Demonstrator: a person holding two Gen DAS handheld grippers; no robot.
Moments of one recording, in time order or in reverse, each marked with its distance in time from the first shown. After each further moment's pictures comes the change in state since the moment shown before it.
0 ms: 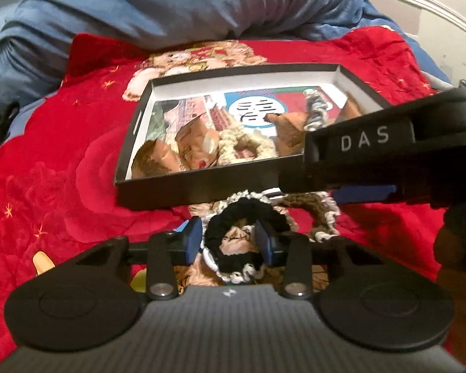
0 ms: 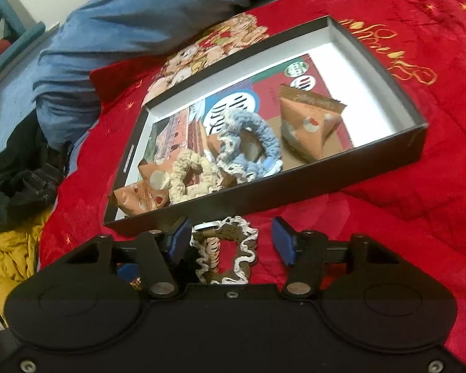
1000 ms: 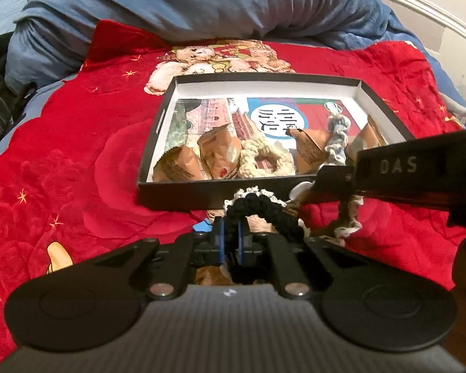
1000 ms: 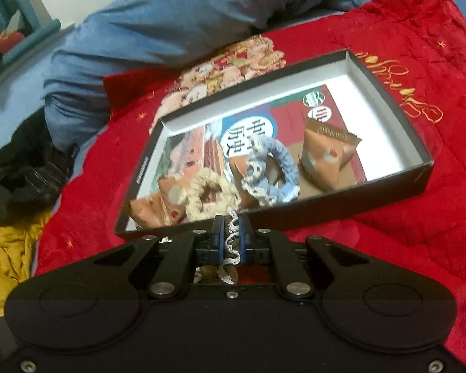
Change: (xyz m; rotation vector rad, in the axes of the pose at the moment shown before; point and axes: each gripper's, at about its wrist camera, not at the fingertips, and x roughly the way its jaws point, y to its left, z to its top) left arm -0.012 0.013 0.016 -0.101 0.029 0.028; right arm -0.020 0.020 0.005 -0.068 -0.091 -0.014
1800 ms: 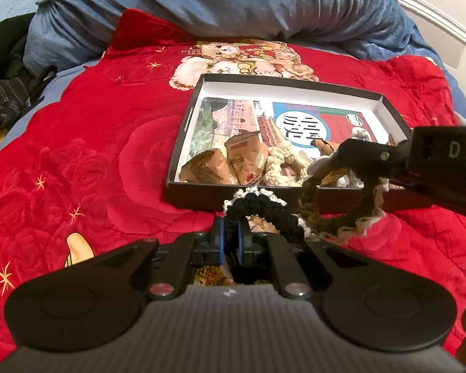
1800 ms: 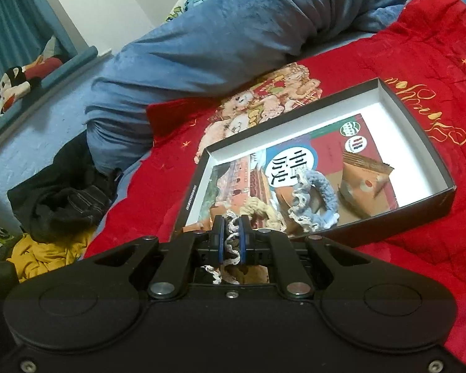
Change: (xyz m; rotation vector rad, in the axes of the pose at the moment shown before) left arm -0.007 0.019 0.009 -0.084 0.023 0.034; right arm -0.022 0.011 0.005 0.005 -0.092 0.160
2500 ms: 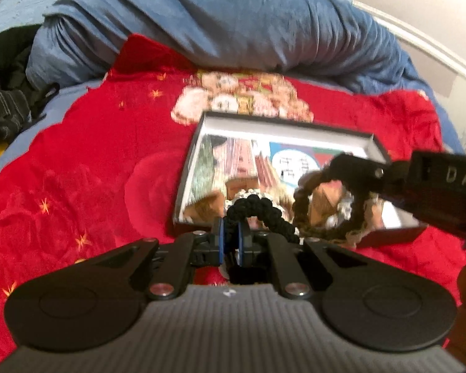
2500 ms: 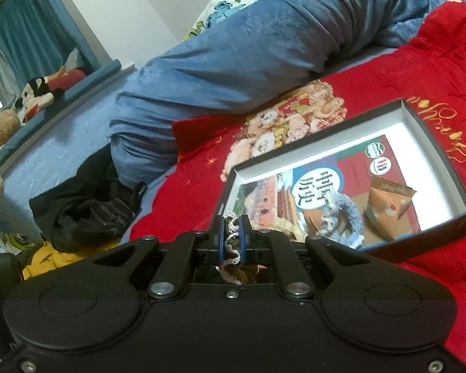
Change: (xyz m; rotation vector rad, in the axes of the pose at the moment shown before) left arm -0.024 0.016 0.021 -0.048 -0.110 -0.053; right arm -0.009 0.012 0.012 -0.010 -0.065 0.095
